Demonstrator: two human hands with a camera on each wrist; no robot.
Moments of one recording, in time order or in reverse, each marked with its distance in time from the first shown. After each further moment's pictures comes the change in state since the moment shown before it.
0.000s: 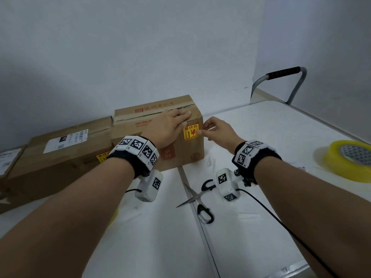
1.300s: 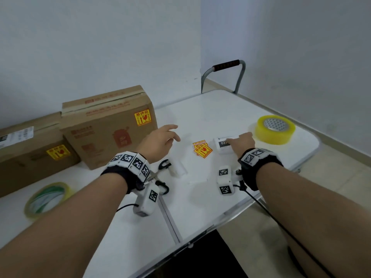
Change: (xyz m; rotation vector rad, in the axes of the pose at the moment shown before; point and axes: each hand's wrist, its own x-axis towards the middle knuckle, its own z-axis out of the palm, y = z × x) left_hand -0.042 0.112 0.056 -0.313 -0.130 0.078; right_hand -0.140 0.084 -0.125 -0.227 0.574 0.690
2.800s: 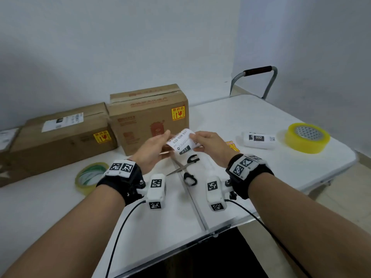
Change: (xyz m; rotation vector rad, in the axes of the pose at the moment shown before) left_hand -0.091 -0.012 -0.040 -1.244 0.183 -0.653; right_hand -0.127 -0.075 0.075 0.543 -0.889 -0.418
